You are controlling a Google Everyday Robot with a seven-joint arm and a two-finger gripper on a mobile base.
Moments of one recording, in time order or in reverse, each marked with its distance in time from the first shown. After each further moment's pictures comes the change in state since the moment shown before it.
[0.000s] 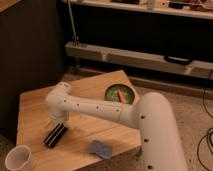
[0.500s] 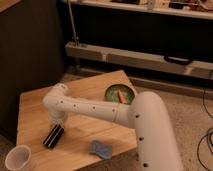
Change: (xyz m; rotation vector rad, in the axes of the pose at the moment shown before) arm 0.004 -0.002 0.007 -0.025 -0.003 -0.016
